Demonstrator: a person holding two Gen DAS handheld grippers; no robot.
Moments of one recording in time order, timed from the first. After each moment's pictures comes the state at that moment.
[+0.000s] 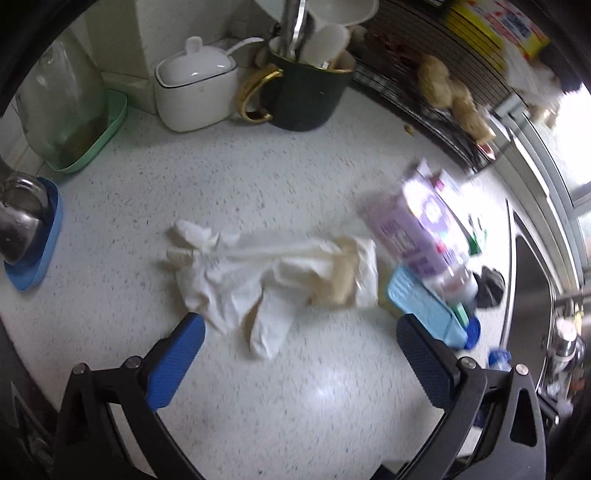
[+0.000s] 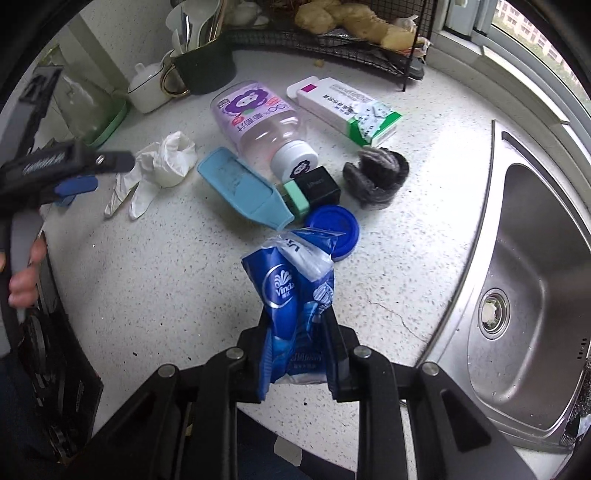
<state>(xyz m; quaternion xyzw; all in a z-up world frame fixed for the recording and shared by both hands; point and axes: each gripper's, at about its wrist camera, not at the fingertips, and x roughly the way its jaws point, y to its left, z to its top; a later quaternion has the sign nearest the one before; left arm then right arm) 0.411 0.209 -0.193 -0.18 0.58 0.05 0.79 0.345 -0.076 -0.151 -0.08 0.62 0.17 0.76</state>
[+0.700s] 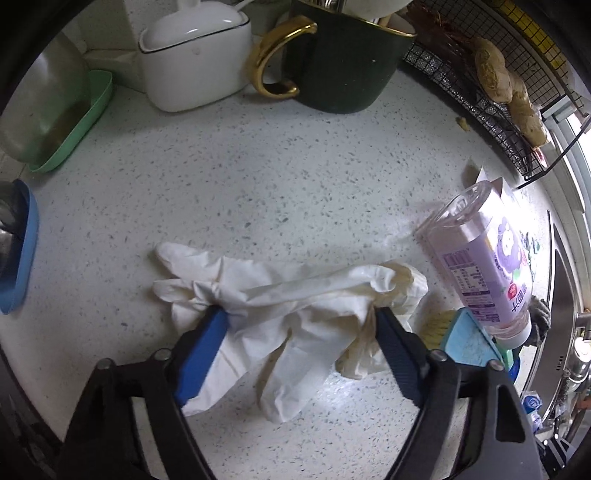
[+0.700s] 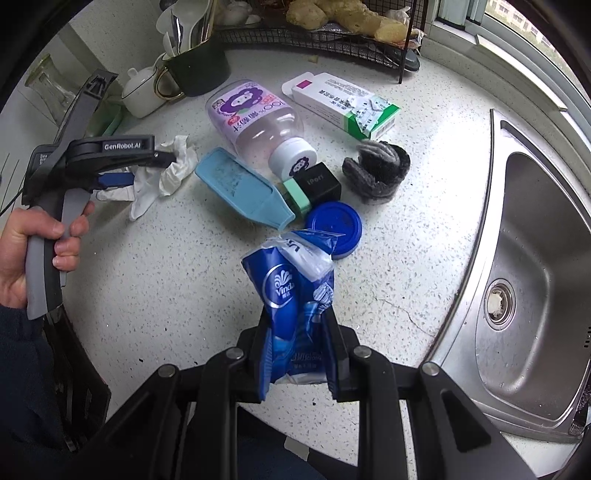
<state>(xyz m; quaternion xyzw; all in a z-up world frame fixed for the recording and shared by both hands) 0.464 0.225 -0.244 -0.16 0.61 0.08 0.77 0.345 -0.069 -0.158 -0.06 0.63 0.17 0.76</state>
